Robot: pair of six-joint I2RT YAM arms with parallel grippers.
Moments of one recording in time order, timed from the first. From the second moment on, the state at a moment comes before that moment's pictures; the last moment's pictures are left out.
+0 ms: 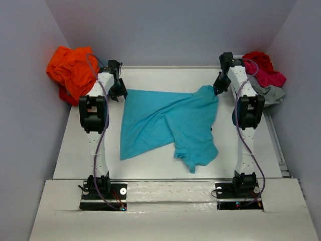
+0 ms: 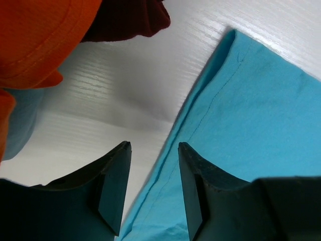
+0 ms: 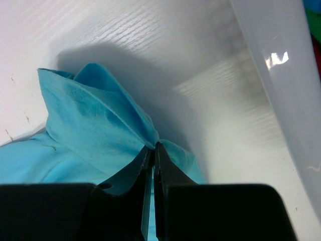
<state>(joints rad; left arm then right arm) -0.07 2.32 2.03 -0.93 -0.06 -0.44 0.04 2.45 2.39 -1.20 0.10 0.60</state>
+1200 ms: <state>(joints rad) -0.03 2.48 2.21 -0.76 0.18 -0.35 0.04 2.45 2.33 -1.21 0.07 0.56</state>
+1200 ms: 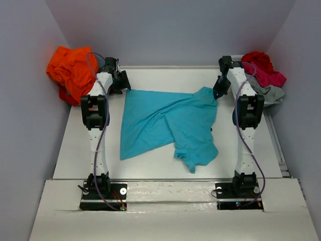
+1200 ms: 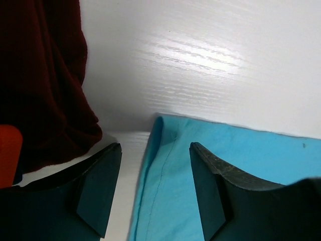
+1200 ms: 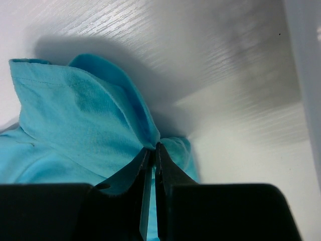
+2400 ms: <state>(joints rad) -0.05 2.44 2.09 -0.74 0.29 -0.40 0.04 2.44 2.35 -1.21 0.04 0.57</state>
